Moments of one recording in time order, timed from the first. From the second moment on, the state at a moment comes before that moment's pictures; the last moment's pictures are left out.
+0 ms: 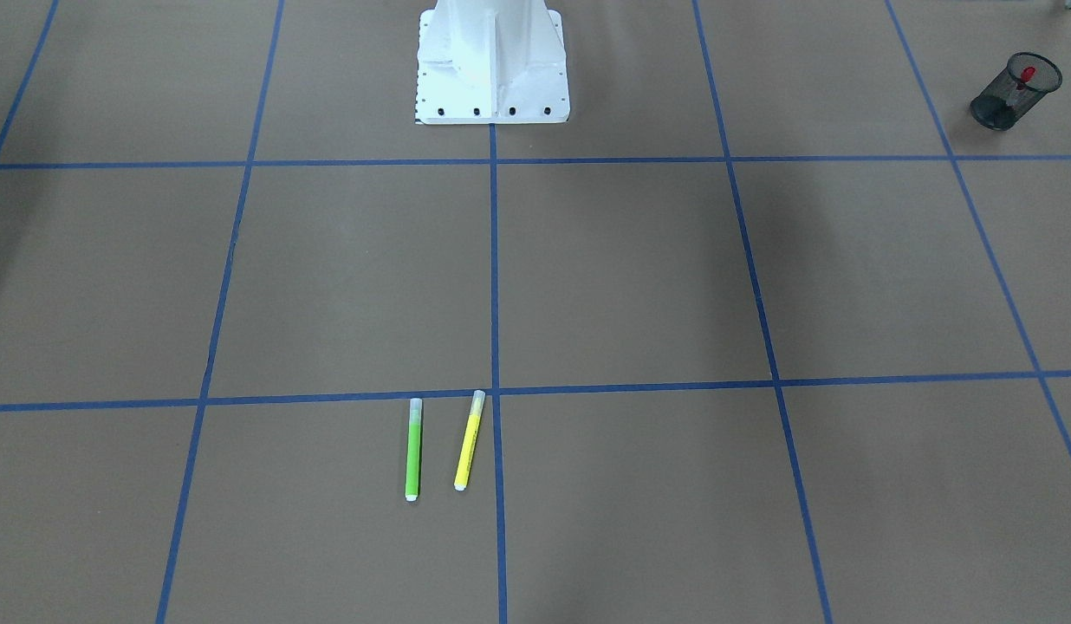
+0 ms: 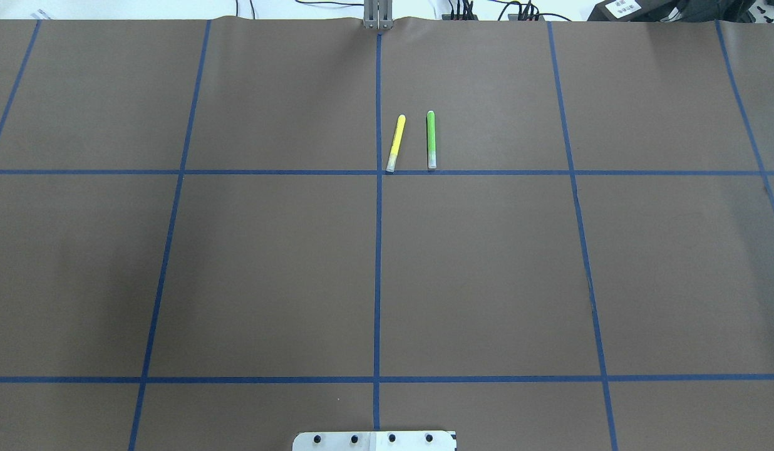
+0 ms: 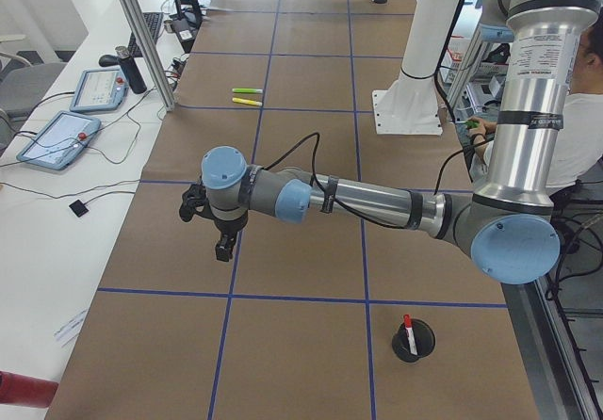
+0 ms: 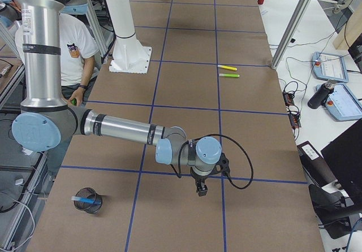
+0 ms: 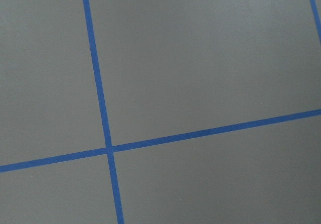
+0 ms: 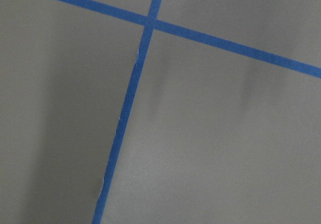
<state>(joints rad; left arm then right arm) -1.50 -1.66 -1.63 -1.69 -2.34 -0.08 1.53 -1.61 1.45 -1.44 2.35 -0.26</state>
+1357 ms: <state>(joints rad) -1.49 -1.63 -1.64 -1.69 -2.25 -0.08 1.53 -1.71 1.68 -1.40 2.36 -0.12</state>
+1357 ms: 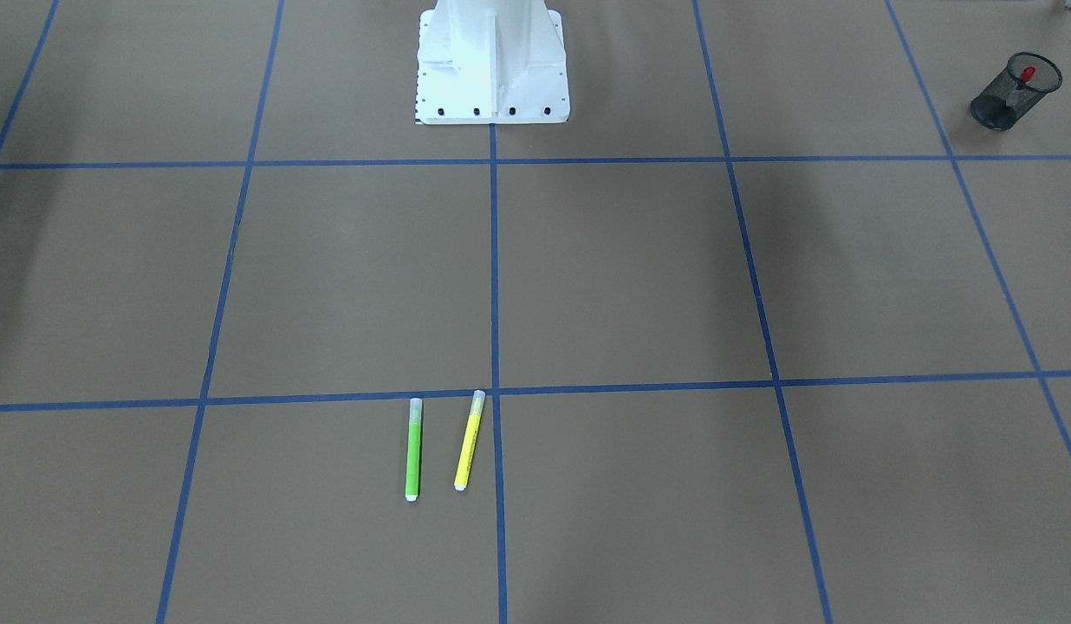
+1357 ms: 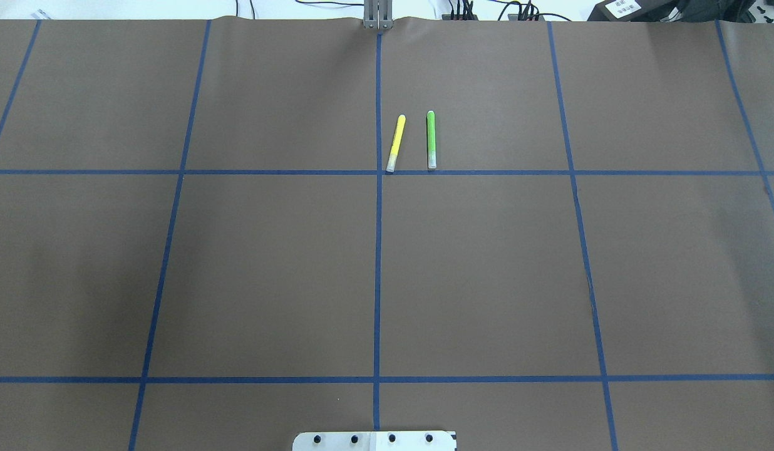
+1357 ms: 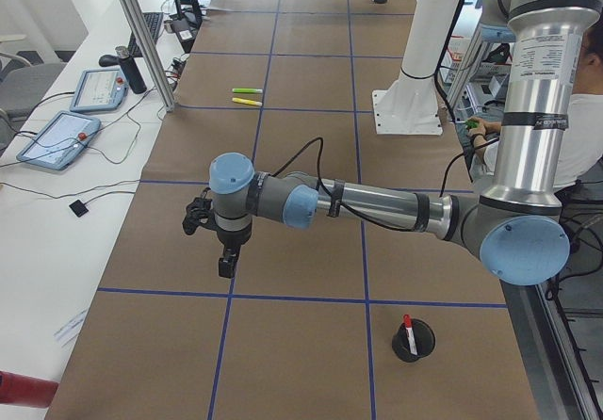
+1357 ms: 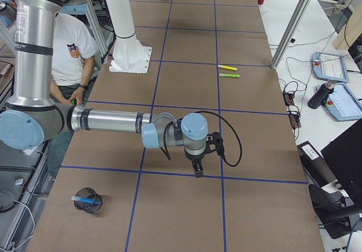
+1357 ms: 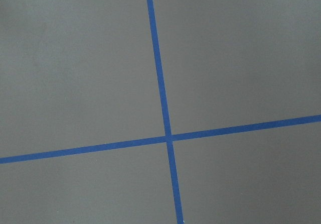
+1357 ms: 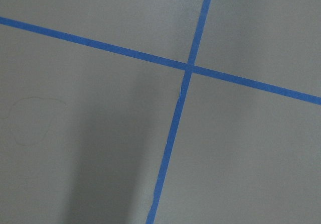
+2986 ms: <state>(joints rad) -1.49 -1.60 -1.69 -1.70 -2.29 -0.08 1.53 -1.72 1.68 -1.40 2.36 -0.12</state>
